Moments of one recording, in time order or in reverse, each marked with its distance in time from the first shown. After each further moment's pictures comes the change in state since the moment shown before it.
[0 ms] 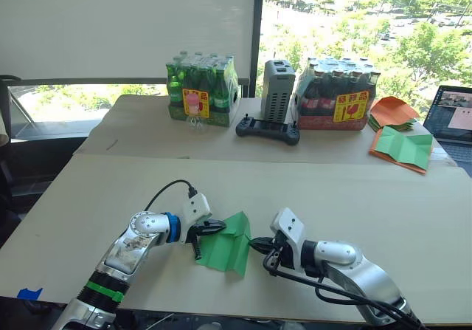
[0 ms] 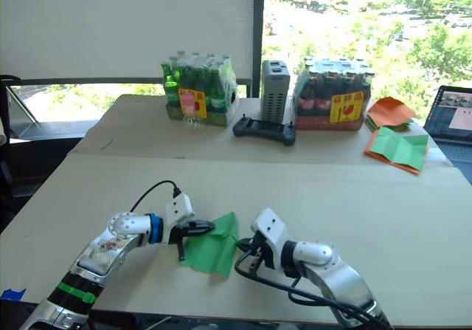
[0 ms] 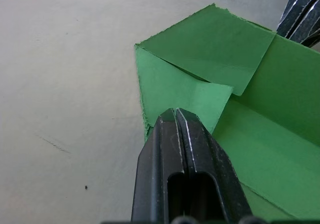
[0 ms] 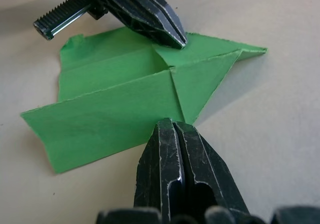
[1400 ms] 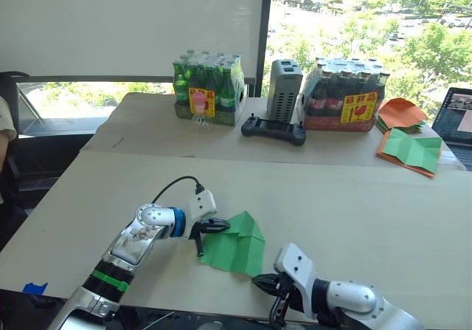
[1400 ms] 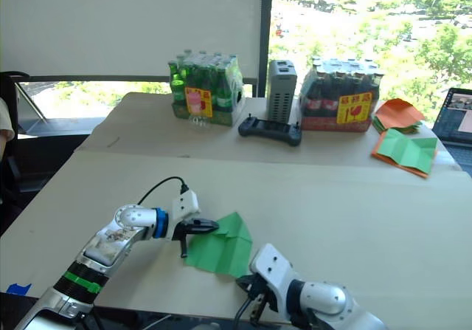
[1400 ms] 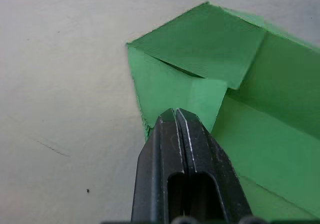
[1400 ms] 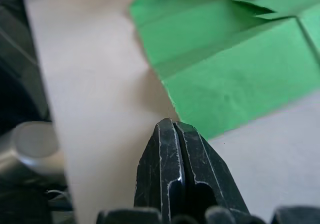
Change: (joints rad) left arm -0.086 -0.004 -0.046 0.035 0.009 0.043 -0.054; right arm 0.307 -0.138 0.007 -0.367 0.028 0.100 -0.174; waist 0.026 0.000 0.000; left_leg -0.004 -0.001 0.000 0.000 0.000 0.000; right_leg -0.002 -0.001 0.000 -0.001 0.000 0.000
